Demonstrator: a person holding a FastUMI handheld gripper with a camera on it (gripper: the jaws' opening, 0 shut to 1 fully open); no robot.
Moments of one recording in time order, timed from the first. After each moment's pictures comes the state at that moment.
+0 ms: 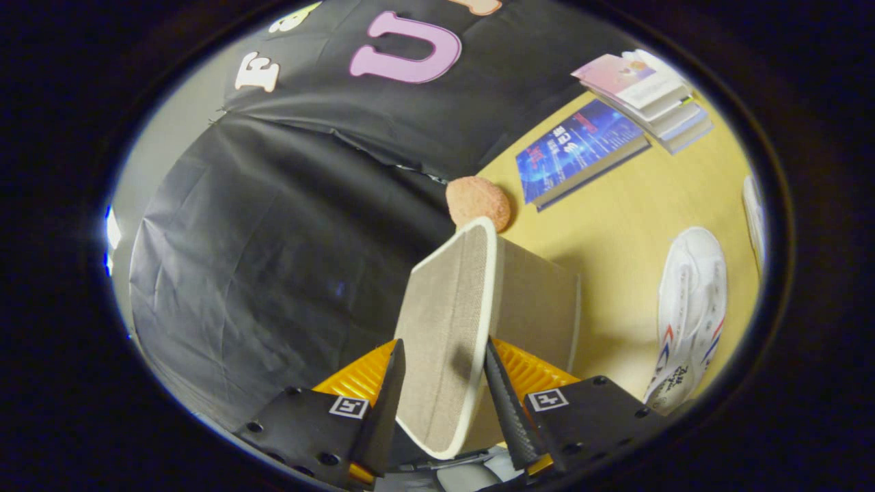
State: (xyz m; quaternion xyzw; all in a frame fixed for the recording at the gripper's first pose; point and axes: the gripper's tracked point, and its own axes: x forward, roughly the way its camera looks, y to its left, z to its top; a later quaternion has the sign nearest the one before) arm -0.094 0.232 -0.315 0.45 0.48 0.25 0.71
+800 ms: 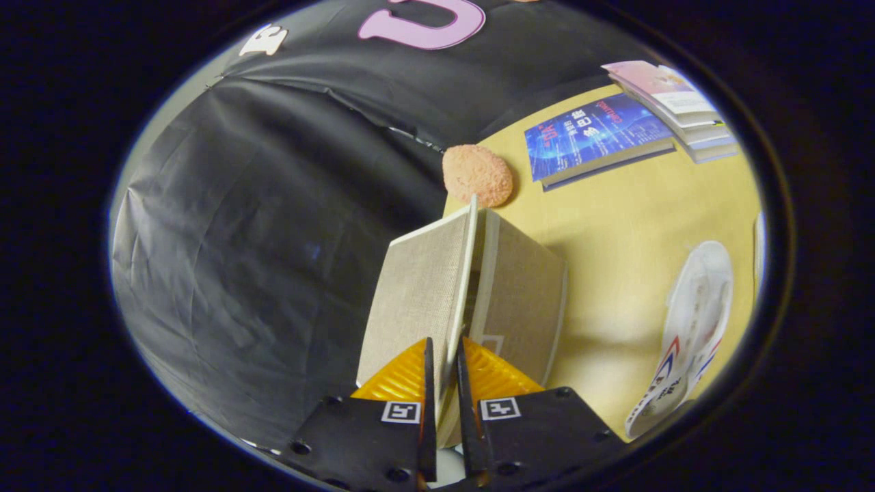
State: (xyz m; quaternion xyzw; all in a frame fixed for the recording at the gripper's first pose) arm -0.108 0.261 -0.348 0.38 0.55 0.26 0.70
